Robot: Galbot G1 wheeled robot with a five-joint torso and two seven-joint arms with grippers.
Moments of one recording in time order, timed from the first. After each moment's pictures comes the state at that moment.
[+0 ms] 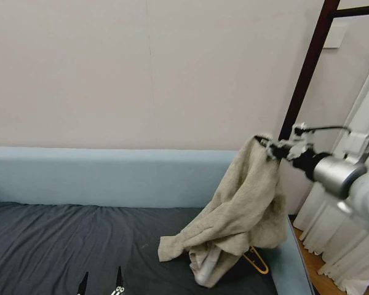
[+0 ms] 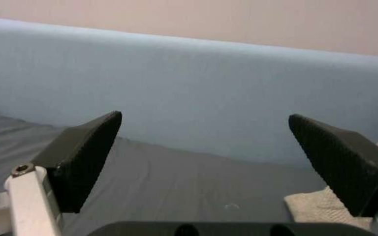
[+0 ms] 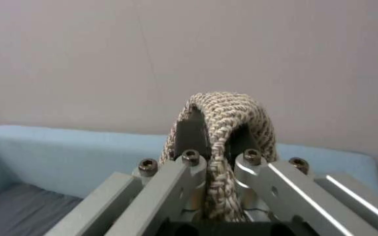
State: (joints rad) left arm 1.78 -1.35 -0.43 -1.86 -0.17 -0.56 -0.30; right arm -0.55 0.38 0.38 2.21 1.73 -0.48 0.47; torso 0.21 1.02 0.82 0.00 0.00
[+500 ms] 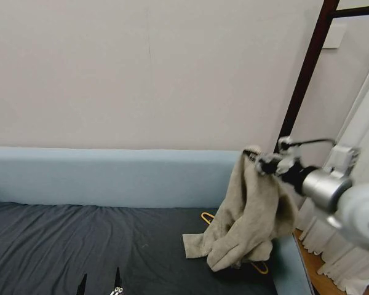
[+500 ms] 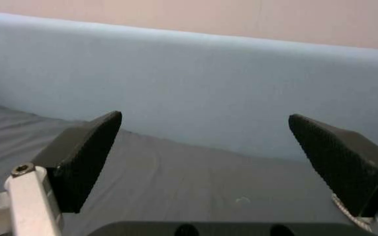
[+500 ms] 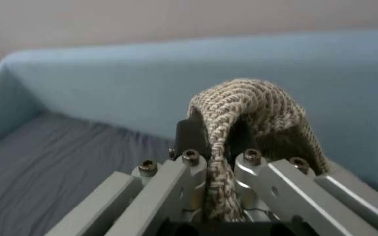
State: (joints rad) left arm 1.79 -1.34 -0.45 -1.84 -0.18 -0.58 -0.32; right arm -0.75 0.65 0.09 2.16 1.38 -0.49 0.38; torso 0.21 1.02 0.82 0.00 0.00
